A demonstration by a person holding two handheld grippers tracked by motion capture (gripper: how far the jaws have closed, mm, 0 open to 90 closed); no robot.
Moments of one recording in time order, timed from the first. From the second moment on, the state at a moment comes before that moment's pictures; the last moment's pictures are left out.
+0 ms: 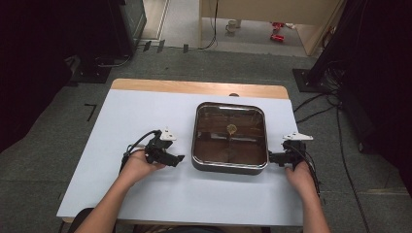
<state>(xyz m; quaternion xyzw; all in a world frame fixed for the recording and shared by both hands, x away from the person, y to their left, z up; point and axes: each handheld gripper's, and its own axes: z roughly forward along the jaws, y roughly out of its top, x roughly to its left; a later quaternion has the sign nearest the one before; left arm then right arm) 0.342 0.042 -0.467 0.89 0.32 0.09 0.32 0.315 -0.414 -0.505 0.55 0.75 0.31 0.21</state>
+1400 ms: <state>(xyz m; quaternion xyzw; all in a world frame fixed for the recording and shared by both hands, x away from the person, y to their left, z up) 0.360 0.033 -0.390 0.86 0.31 0.01 0.41 0.315 -0.414 -0.505 0.55 0.75 0.31 0.21</state>
